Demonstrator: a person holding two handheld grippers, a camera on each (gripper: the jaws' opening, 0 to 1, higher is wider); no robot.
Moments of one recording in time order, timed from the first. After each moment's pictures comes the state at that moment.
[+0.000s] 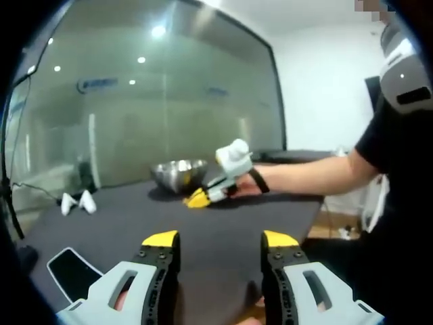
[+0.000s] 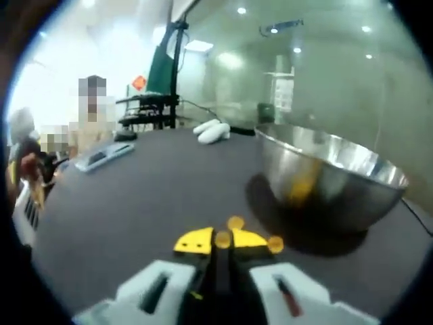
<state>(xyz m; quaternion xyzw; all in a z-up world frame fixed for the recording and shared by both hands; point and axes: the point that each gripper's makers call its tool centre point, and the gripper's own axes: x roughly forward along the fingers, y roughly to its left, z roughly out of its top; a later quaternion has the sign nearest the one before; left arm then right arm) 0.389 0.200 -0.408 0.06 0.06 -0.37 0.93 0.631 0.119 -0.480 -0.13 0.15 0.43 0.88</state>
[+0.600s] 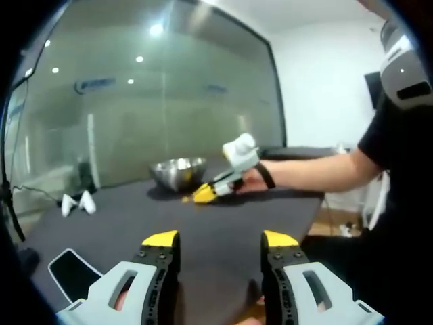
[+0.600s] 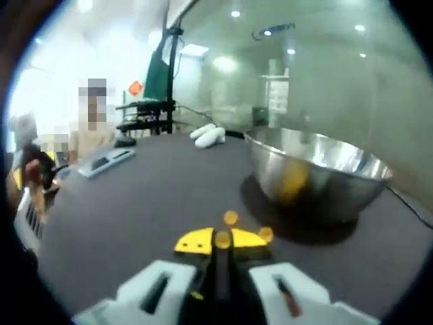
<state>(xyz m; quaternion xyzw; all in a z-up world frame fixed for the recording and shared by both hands) 0.390 0.197 -0.408 0.06 0.06 -0.37 0.92 0.623 0.099 -0.469 -0.11 0.15 0.42 0.89</state>
